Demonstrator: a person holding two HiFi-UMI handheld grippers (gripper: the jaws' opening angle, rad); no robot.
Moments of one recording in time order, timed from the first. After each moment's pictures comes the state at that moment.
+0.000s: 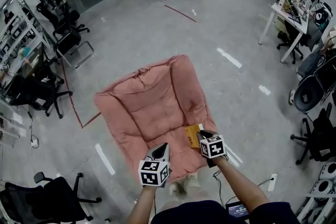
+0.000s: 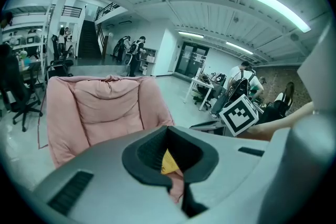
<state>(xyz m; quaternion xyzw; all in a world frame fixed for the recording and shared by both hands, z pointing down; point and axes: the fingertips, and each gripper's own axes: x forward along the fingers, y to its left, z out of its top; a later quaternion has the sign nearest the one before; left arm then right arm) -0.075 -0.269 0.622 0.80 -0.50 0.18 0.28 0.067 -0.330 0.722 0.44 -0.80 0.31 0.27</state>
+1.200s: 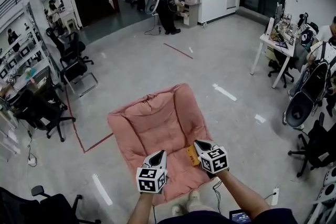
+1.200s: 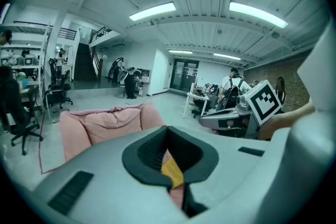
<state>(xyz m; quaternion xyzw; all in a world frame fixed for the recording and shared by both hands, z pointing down) -0.119 -0.243 0.528 0.84 -0.50 0.12 0.18 0.012 -0.288 0.554 0.44 -0.86 0.17 0.17</state>
